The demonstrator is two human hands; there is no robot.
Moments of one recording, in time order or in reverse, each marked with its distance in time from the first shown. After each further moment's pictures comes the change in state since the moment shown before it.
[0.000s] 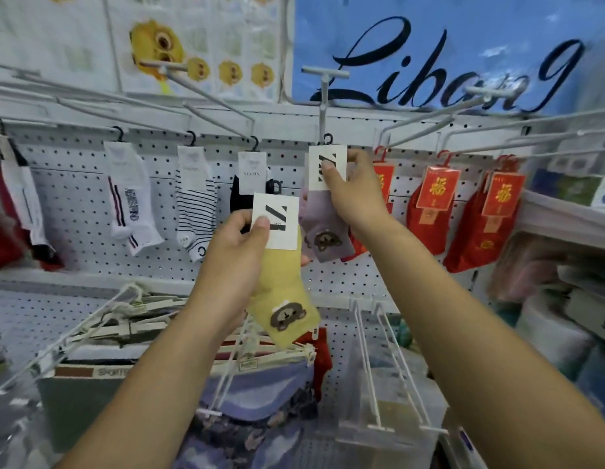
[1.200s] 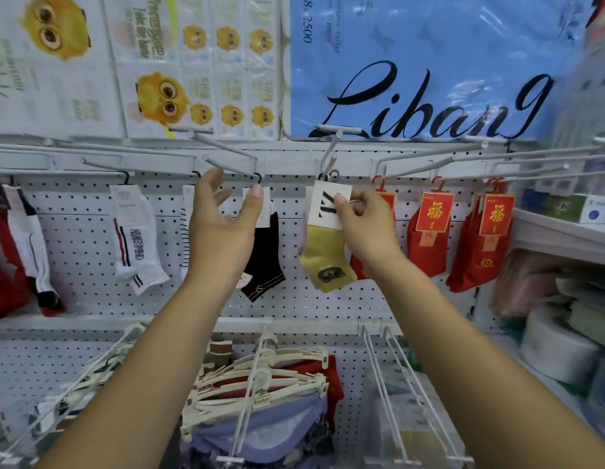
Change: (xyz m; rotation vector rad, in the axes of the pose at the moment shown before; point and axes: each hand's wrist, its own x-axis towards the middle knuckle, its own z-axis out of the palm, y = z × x) left_hand 0.061 0.039 -0.022 0.239 0.237 0.415; right_hand -0.019 -0.015 -0.002 0.006 0.118 0.034
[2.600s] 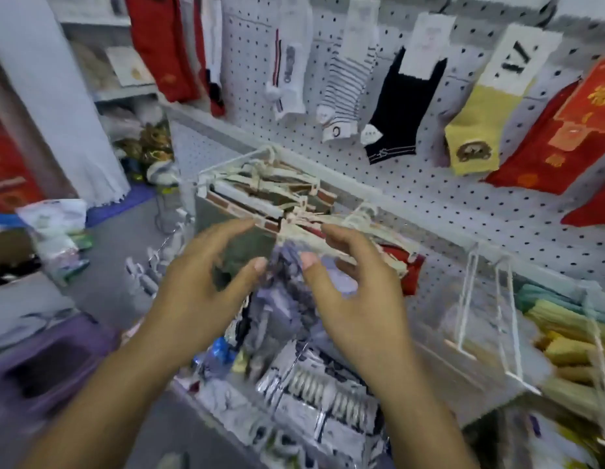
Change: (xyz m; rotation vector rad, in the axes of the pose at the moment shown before) left_hand -0.261 -0.034 -0.133 0.655 -0.011 -0.291; right_hand -0.250 0.039 0.002 -0.005 -0.778 -0.012
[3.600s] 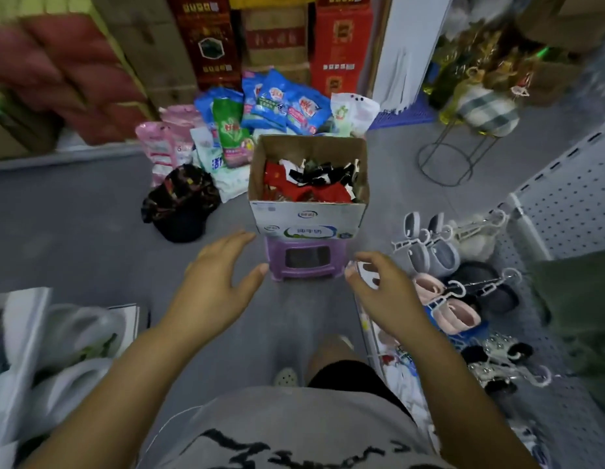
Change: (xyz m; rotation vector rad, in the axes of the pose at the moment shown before) left_hand -0.150 -0.344 -0.385 0.458 0.245 -0.900; right_hand 0.063 -0.052 0.577 -0.097 -0.955 0.037
